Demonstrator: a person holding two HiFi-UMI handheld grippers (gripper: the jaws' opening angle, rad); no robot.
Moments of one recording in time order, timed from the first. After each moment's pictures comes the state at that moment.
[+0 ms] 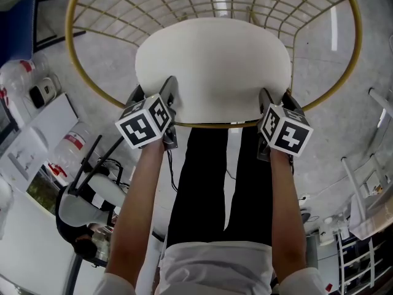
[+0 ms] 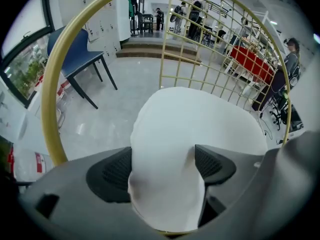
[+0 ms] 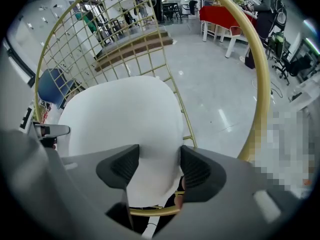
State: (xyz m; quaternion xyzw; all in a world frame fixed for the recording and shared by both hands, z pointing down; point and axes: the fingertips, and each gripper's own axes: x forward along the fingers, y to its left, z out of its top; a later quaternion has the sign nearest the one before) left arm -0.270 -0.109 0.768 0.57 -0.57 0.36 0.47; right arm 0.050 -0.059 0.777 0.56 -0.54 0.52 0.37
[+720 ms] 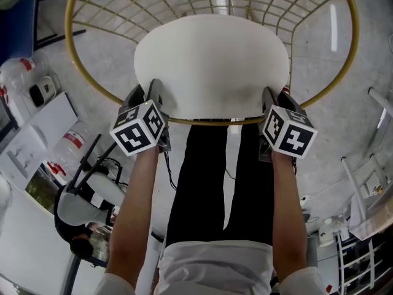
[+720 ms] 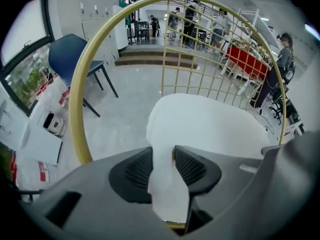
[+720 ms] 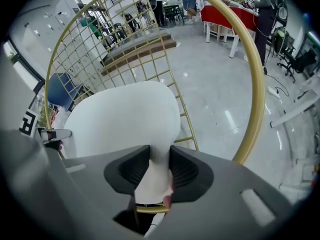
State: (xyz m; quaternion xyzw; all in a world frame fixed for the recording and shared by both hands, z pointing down) left arm -0.281 -0.102 0.748 0.59 -0.58 0.36 0.43; right arm 0.044 -0.058 0.767 0.54 -0.57 0.52 0.34
